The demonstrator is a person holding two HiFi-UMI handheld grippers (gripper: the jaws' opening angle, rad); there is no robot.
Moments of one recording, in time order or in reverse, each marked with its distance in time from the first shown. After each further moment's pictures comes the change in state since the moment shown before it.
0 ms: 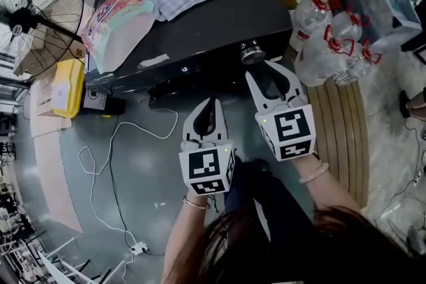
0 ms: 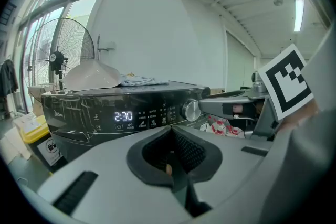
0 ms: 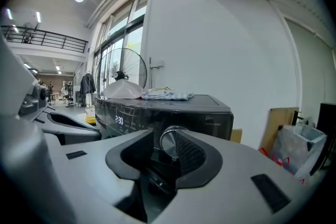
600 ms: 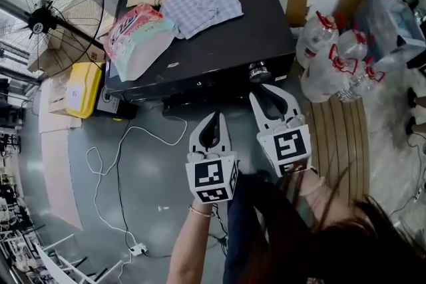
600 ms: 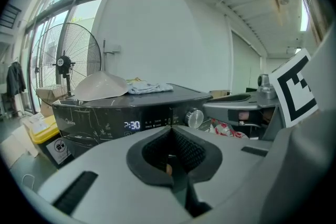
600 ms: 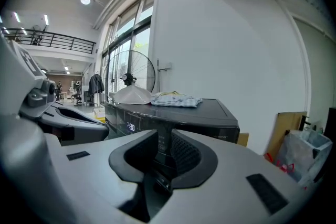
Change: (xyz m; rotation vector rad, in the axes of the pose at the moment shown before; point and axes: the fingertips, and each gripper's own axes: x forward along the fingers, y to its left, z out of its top) left arm -0.022 0.004 0.027 -0.023 0.010 0.062; right arm -0.016 0.020 0.027 -0.037 -0.005 0.085
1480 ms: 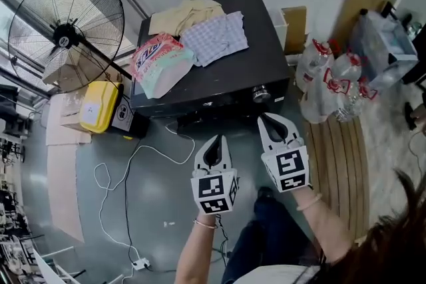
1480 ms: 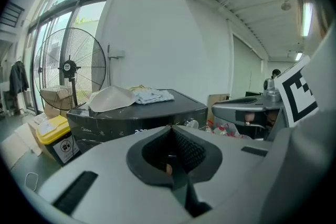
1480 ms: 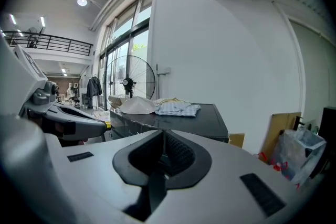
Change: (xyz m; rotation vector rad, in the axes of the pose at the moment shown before) left arm -0.059 0.007 0.033 -0.031 -0.004 0.006; right arm -0.051 0.022 0.039 0.037 0.009 -0.022
